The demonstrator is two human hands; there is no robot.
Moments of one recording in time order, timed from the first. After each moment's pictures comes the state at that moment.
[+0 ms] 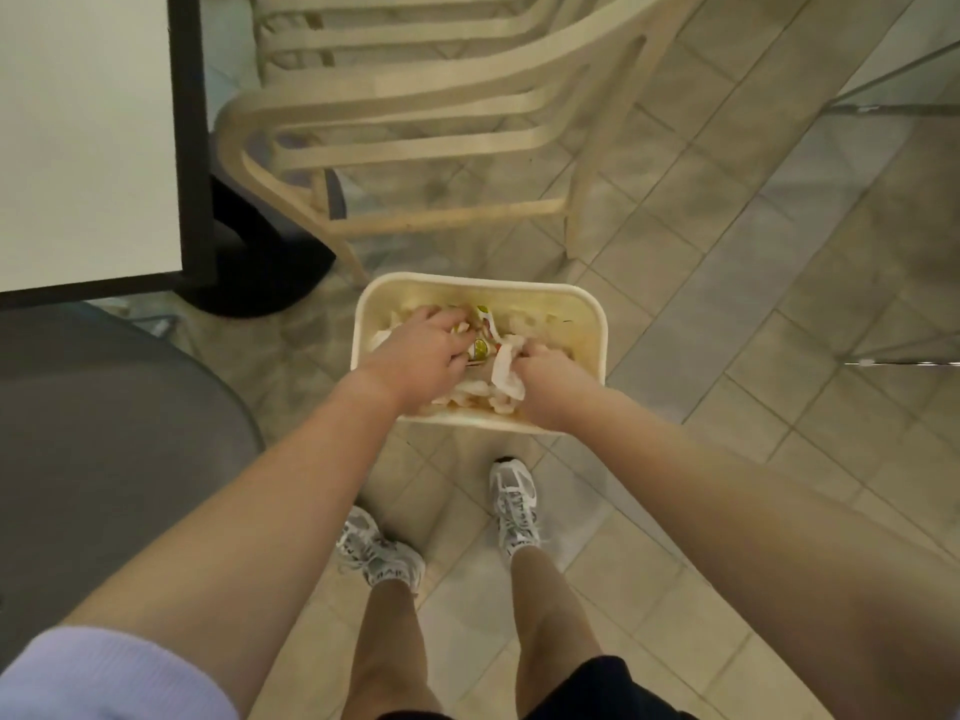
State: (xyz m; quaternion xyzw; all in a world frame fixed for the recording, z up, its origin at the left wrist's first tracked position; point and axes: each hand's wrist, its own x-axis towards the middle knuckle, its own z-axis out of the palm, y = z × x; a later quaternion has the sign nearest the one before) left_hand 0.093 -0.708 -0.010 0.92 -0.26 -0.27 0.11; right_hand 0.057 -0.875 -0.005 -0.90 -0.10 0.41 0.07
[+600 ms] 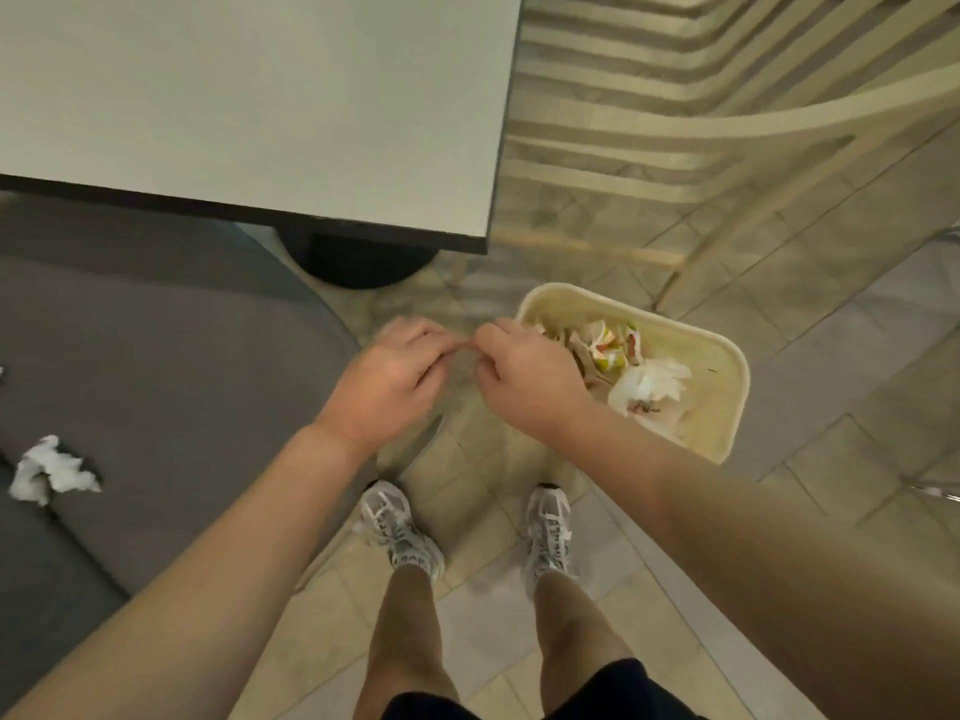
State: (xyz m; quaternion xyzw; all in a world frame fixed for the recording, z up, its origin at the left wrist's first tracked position) left_hand 0.026 -0.562 0.060 0.94 -0.12 -0.05 0.30; right_hand 0.059 -0.726 0.071 -0.92 -0.23 0.18 0.25
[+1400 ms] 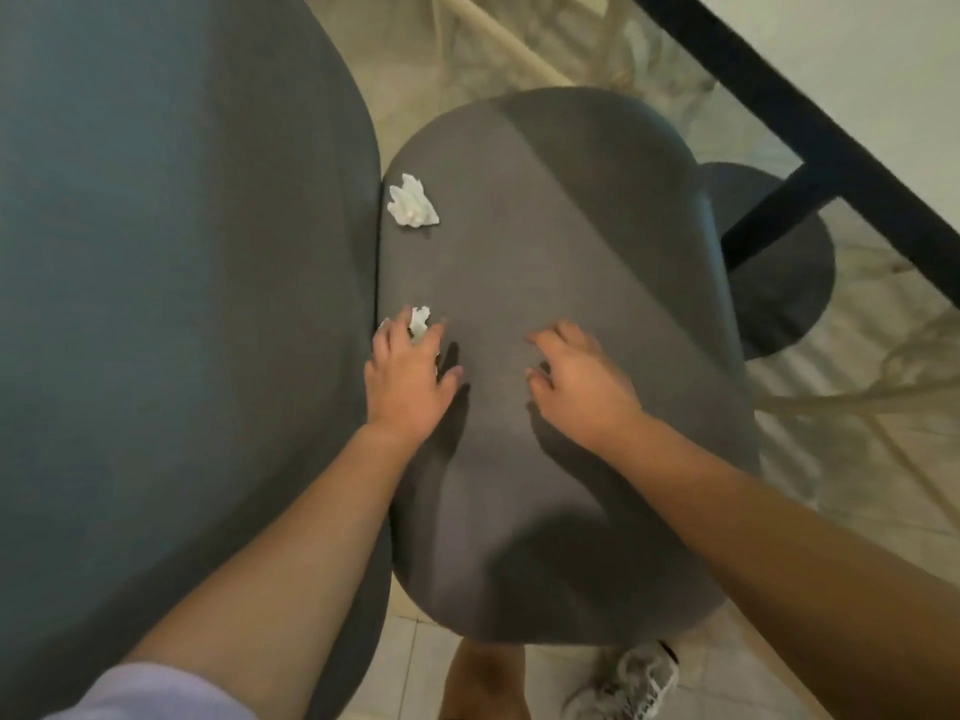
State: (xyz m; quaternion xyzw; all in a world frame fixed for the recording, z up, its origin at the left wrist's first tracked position) left_hand -0.155 -0.205 -0.019 0.85 0.50 -0.06 0.17; right_hand -0.005 -0.311 0.019 -0.80 -0.49 0.32 0.12
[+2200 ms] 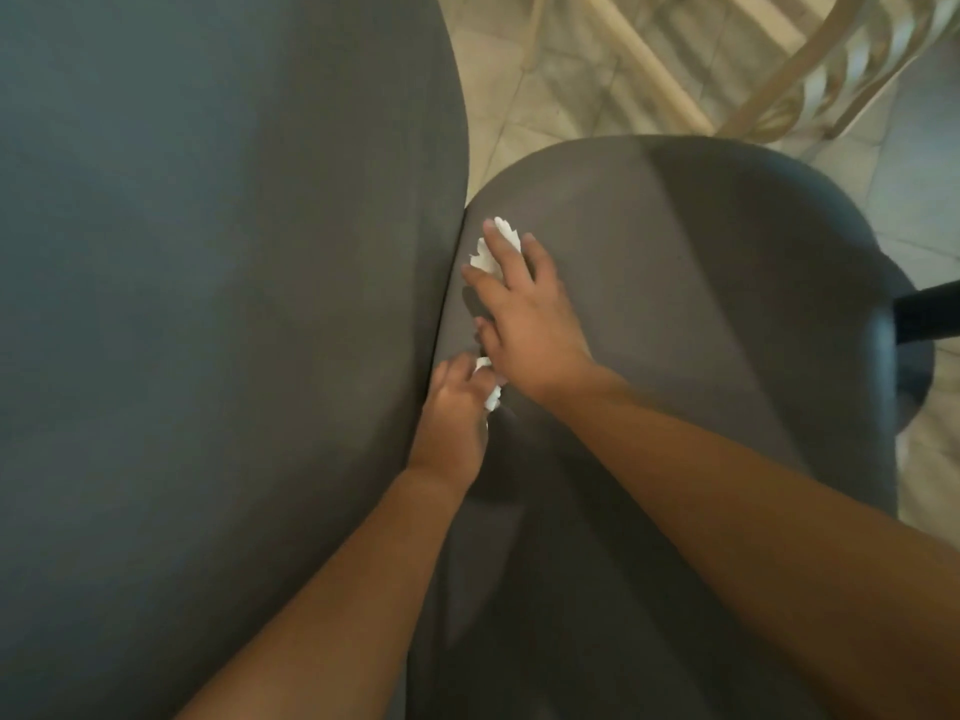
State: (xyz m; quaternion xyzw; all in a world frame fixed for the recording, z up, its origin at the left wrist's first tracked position) left_hand -0.135 -0.115 -0.088 0.82 0.49 0.04 0.29; right_hand -0.012 -0.092 -0.057 -0.73 -0.63 0.22 0.11
